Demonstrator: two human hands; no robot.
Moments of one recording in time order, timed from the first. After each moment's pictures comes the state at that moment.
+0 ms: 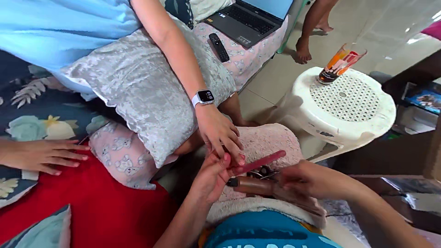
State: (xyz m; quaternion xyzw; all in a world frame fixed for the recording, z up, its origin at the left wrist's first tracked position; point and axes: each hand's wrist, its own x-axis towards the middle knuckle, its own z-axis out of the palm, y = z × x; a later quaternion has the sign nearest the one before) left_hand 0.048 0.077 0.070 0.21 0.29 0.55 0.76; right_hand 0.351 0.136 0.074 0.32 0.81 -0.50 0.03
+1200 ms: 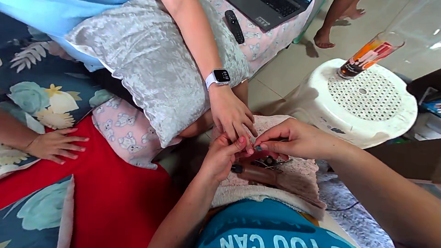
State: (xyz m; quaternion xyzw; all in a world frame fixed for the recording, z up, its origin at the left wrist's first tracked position) left_hand 0.060 0.085 0.082 0.22 0.41 0.54 0.70; right_hand 0.270 0.177 0.127 0.27 0.78 -0.55 -0.09
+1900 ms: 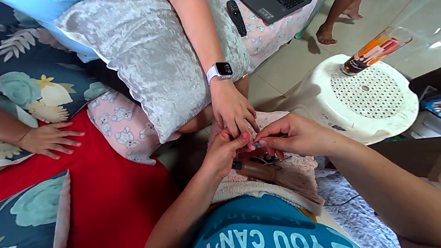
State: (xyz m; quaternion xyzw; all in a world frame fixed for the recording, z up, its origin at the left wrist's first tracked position) left_hand 0.063 0.087 0.077 0.22 0.41 0.55 0.69; right_hand 0.263 0.176 0.131 0.28 0.79 -0.54 -0.08
